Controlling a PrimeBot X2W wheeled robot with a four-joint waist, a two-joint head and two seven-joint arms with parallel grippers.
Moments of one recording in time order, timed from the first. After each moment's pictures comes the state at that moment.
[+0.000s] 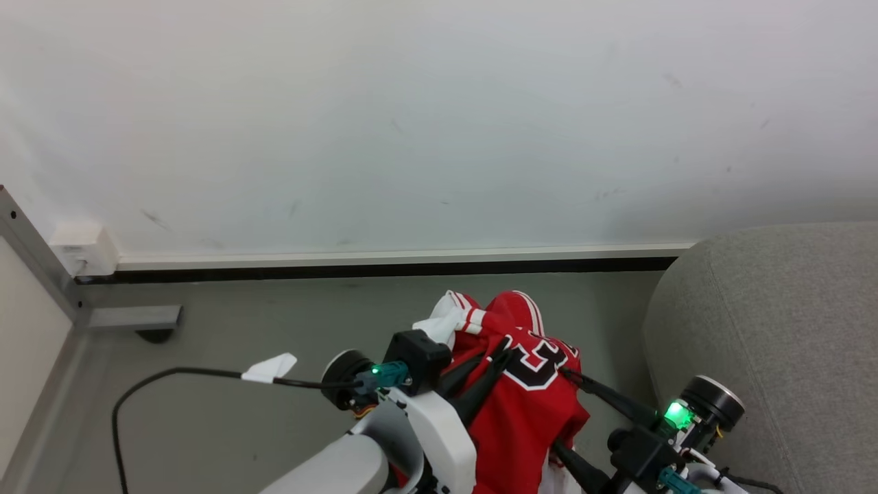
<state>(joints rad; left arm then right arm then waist) -0.59 0.27 -0.96 0.26 -0.64 0.05 -0.05 -0.37 -0.30 0.74 0.36 0.12 0.13 -0.26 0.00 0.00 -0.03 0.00</state>
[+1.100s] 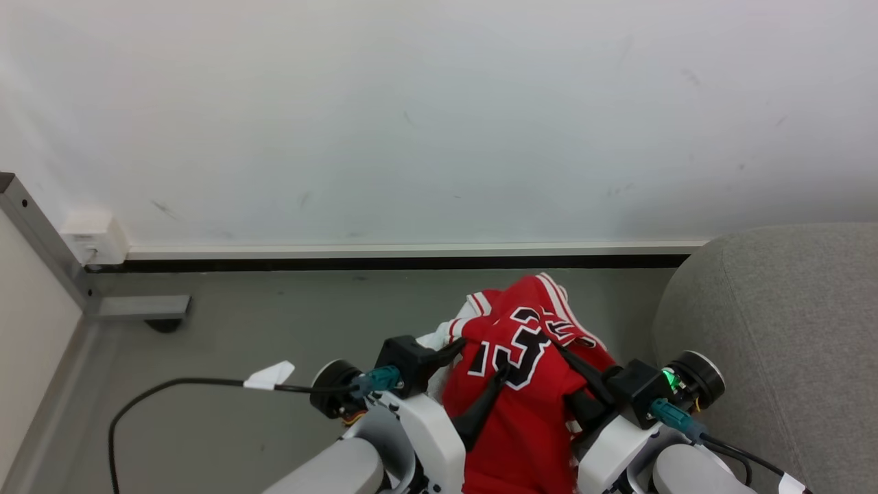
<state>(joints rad) -0.59 0.24 -0.98 0.38 -0.64 0.07 -0.09 -0.48 -0.13 0.68 0.57 0.31 0.13 -0.26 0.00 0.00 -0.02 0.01</state>
